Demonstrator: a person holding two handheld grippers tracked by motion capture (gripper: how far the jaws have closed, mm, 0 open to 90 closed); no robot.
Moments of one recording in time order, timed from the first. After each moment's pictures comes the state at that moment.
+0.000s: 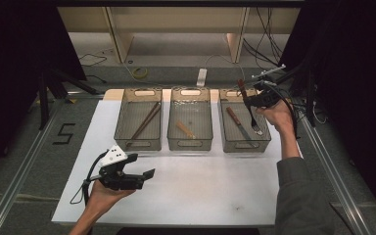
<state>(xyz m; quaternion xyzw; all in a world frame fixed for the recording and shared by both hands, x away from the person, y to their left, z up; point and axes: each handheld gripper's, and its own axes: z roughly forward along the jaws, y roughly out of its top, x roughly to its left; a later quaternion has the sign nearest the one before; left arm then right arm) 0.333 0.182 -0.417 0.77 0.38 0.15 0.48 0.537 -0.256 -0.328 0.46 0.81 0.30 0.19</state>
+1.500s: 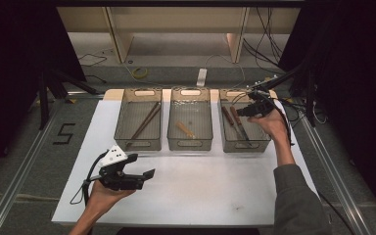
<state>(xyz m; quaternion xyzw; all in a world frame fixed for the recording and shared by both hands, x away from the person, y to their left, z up) 0.332 0.181 -0.417 0.78 0.38 0.15 0.48 0.536 -0.248 -0.362 0.49 0.81 0.28 0.17</state>
